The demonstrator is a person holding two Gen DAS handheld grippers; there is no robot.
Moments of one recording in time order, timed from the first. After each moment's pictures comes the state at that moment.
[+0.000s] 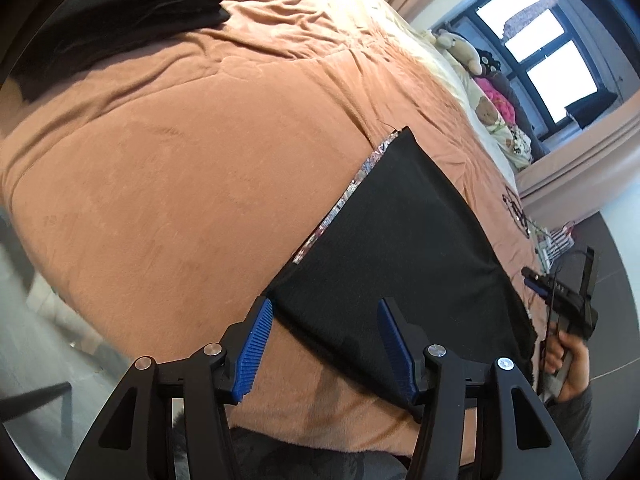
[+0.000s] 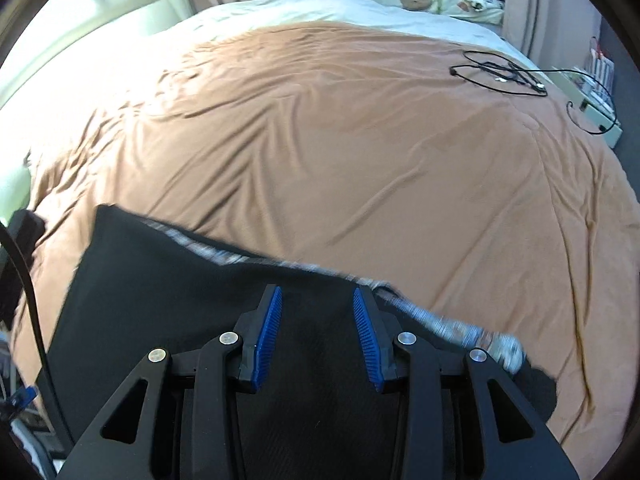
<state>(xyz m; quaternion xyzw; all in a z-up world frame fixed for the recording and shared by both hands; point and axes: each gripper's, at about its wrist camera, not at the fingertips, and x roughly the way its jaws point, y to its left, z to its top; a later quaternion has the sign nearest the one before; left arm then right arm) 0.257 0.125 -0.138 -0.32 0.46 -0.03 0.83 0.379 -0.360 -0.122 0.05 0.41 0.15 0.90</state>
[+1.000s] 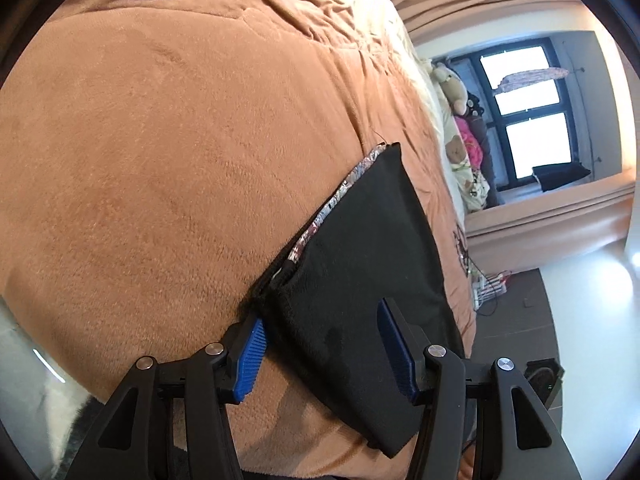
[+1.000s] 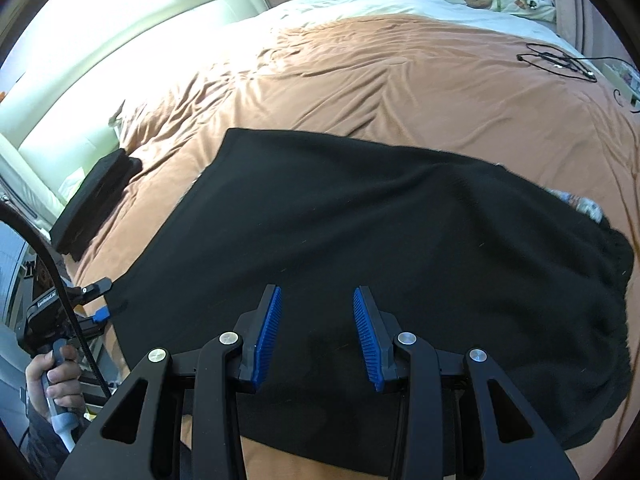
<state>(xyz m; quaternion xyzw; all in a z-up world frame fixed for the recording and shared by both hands) 0.250 0.148 -0.177 -0.47 0.42 -0.10 0.77 0.270 -0.342 -0.141 0.07 0.40 0.28 0.87</state>
